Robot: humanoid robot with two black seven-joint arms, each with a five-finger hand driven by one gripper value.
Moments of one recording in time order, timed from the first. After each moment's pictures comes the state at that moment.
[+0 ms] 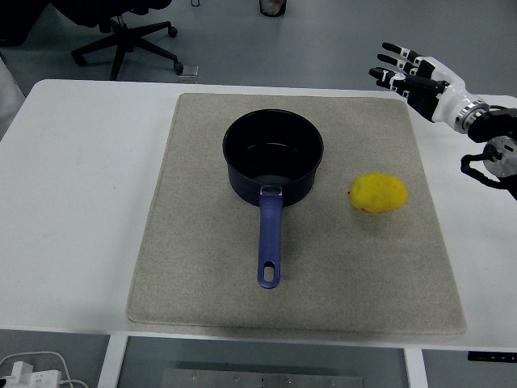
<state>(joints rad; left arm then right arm) 0.00 0.00 0.01 -0.12 0.05 0.03 -0.02 1.04 -0.35 0.41 0.66 -0.13 0.22 0.14</state>
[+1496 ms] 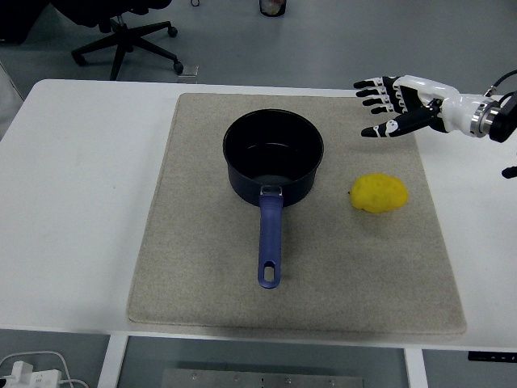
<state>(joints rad) 0.00 0.00 0.01 -0.12 0.05 0.03 -0.02 1.12 -0.57 0.25 0.94 -0.62 0.35 0.14</state>
